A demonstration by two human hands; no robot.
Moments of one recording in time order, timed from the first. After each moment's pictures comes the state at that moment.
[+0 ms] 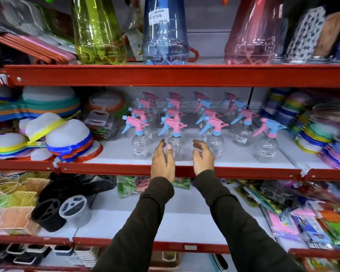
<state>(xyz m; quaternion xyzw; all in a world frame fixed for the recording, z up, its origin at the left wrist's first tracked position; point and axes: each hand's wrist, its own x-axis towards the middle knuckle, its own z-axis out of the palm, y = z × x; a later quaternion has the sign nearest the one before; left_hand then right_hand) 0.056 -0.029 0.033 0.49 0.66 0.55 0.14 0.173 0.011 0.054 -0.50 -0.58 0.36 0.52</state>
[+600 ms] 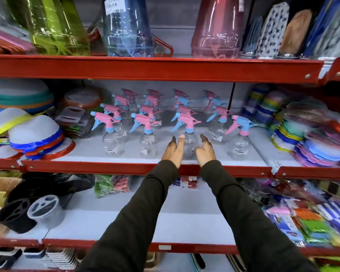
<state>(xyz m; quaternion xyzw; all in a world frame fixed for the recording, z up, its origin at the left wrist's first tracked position) 0.165 0.021 0.063 0.50 0.64 0.47 0.36 0.277 0.060 0.064 -0.56 -0.62 0.39 0.40</state>
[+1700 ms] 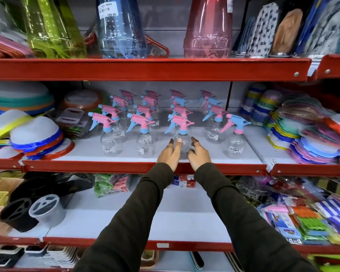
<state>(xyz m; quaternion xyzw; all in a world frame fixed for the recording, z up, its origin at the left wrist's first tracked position) 0.169 0.015 0.052 0.54 0.66 0.42 0.30 0.283 0.047 0.056 -0.54 -0.68 0.34 0.36</state>
